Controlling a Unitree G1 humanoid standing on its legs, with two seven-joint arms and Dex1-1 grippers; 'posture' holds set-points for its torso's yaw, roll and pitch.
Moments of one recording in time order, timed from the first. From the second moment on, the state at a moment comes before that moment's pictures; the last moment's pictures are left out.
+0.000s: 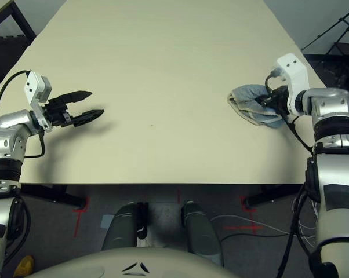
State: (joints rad) left arm -0.54 0.69 0.14 0.49 -0.35 0.10 -1.18; right arm -0.97 -0.77 0.03 1.18 -0.01 0.19 0.86
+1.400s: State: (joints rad) left arm -0.60 0.63 0.36 0.71 -0.24 -0.14 -0.35; right arm -0.75 -0.75 -0.50 1.14 0.35 -0.22 0.70
